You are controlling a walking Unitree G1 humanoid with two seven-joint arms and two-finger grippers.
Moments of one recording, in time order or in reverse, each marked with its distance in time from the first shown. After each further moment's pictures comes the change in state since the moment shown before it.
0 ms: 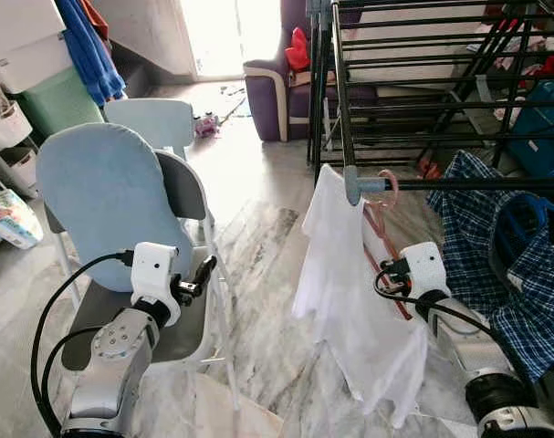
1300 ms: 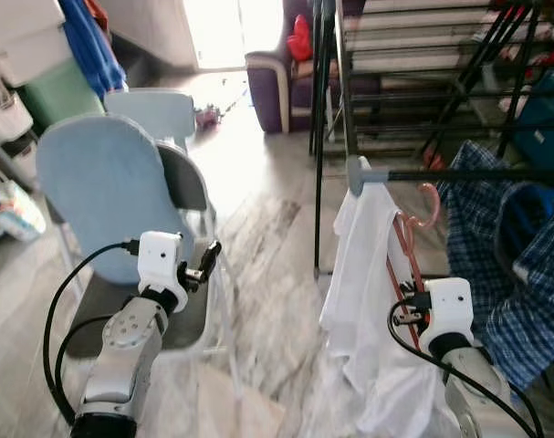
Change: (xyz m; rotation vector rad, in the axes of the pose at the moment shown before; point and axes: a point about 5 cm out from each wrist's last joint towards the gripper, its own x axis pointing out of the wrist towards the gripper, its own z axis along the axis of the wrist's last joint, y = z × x) left arm 0.014 -0.005 0.009 0.011 -0.082 0.014; right arm -0.062 0.022 -0.010 0.072 -0.075 -0.155
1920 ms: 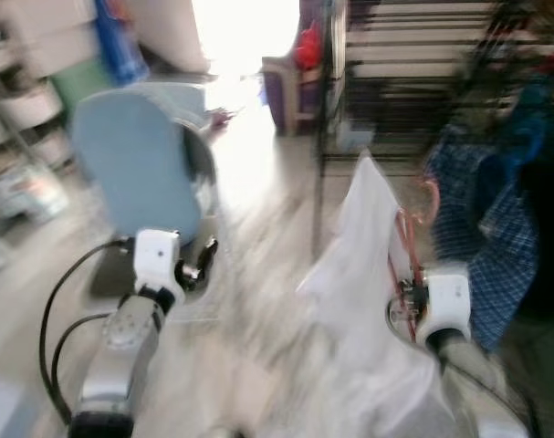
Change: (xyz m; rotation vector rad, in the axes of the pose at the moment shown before) left arm -0.003 0.005 -0.006 0.001 0.013 0.028; right arm 0.012 0.003 0.015 0.011 -0.022 -0.004
